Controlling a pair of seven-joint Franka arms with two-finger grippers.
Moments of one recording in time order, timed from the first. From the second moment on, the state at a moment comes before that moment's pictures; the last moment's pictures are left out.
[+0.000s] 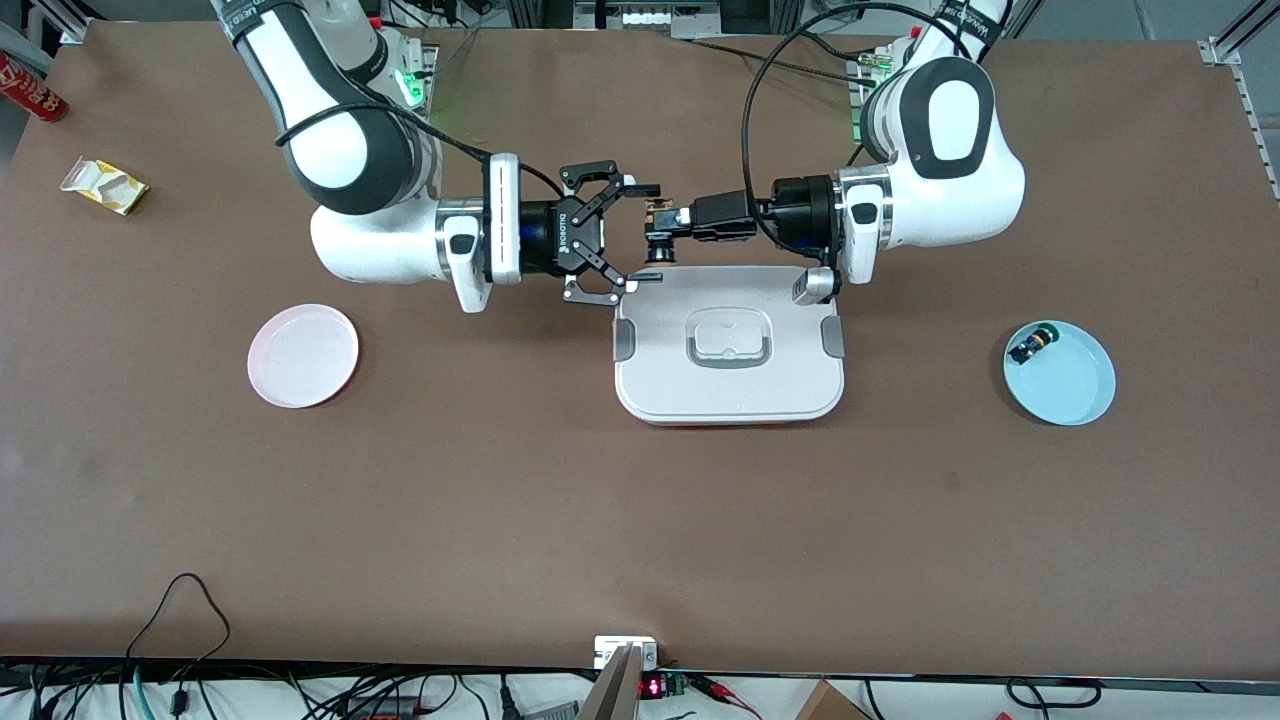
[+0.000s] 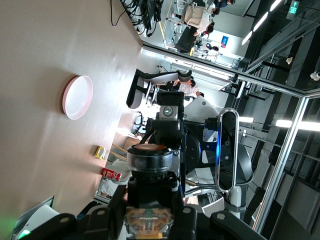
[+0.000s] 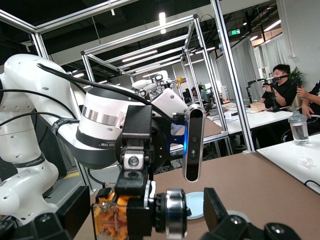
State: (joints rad) left arm 0.04 0.12 -0.53 -2.01 -1.72 2.12 0.27; right arm 0.34 0.32 0.21 -1.79 1.79 2.04 -1.90
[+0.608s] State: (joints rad) left arm 0.09 0.13 -0.52 -1.97 -1.37 2.09 0.29; right arm 0.20 0.32 0.21 -1.81 1.59 1.89 -1.84
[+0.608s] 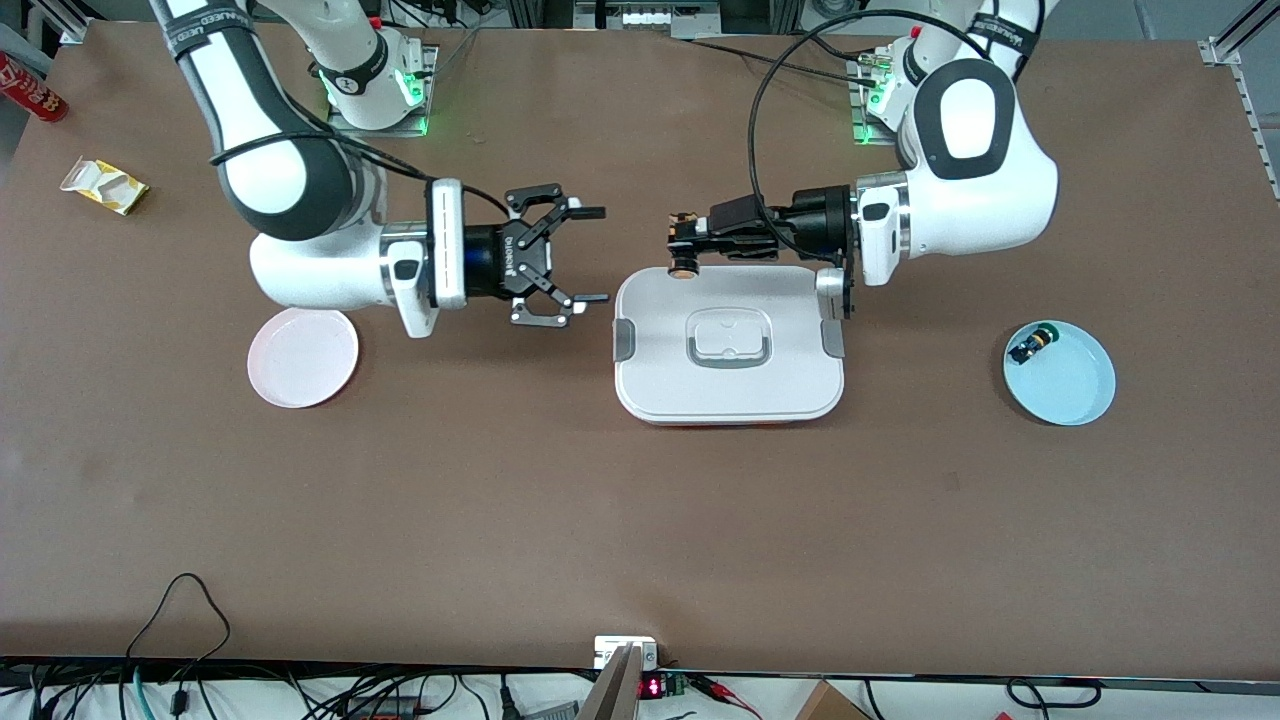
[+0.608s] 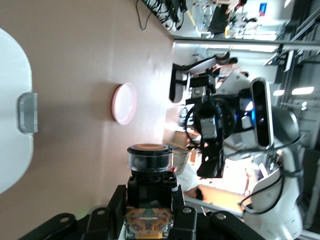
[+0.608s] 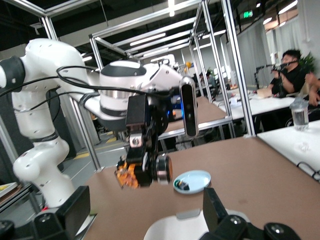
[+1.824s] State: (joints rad) left arm 0.23 0.29 -0.52 -1.74 -0.11 1.71 0.33; right arm 0.08 0.20 0.20 -1.80 1.04 1.77 -0.78
